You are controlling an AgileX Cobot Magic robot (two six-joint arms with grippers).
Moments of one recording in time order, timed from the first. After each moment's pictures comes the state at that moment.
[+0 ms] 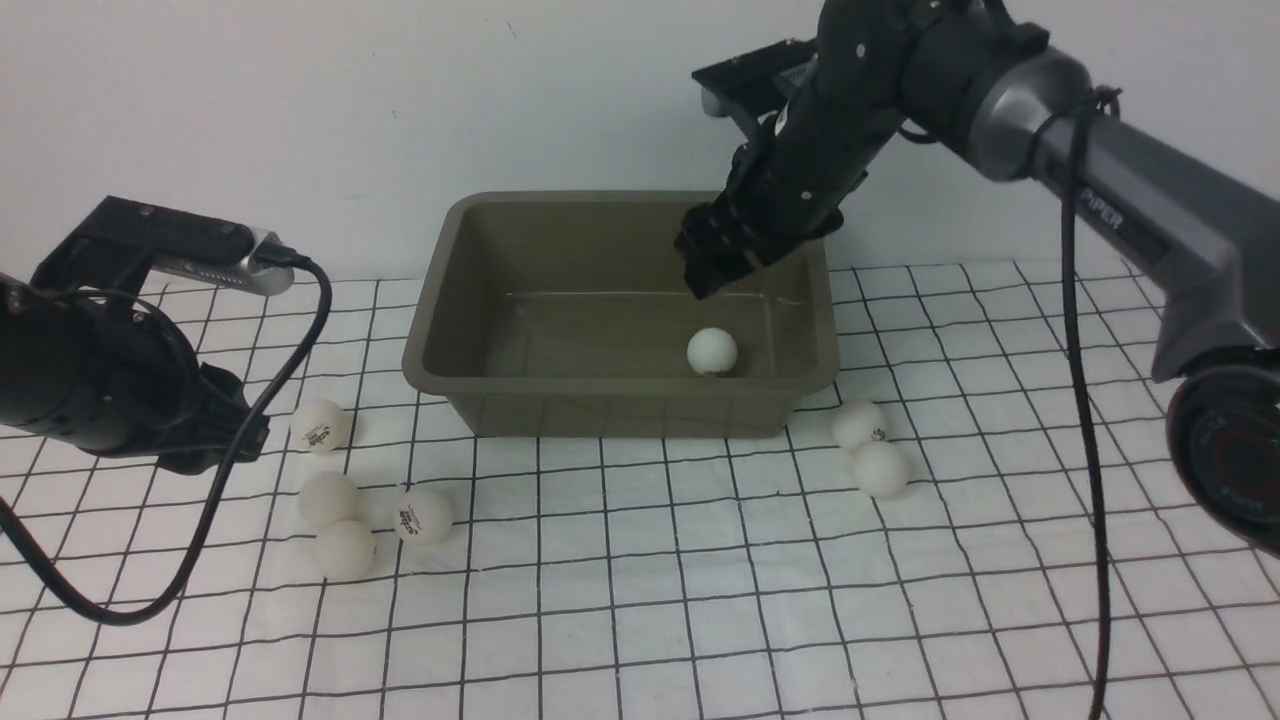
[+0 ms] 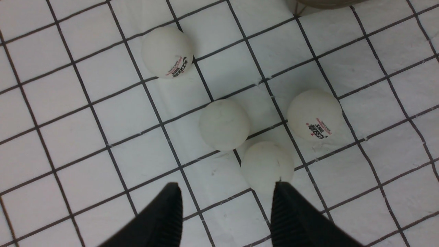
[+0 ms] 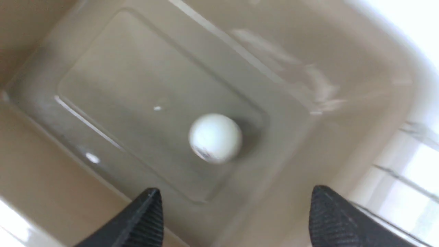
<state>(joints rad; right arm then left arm) 0.42 2.27 -2.32 0.08 1.25 -0.22 0.08 1.45 -0.98 -0.35 0.70 0.57</state>
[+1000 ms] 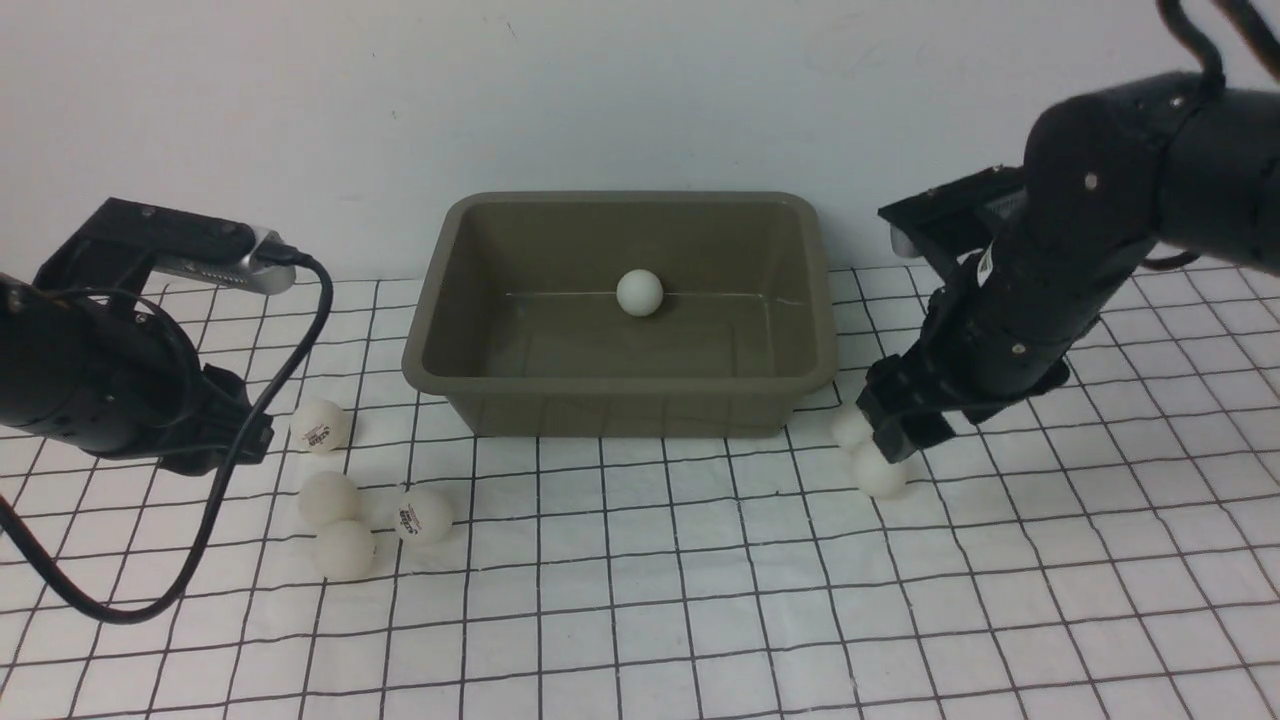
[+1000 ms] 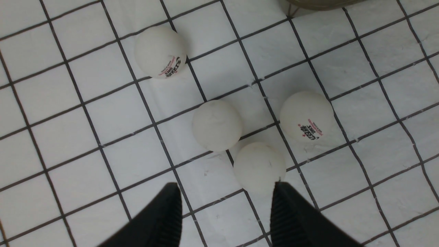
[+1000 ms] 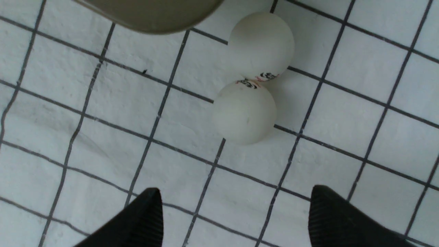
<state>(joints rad) 0.38 1.80 -1.37 0.03 1.00 -0.10 0.08 1.45 -0.98 -0.37 0.71 0.57</state>
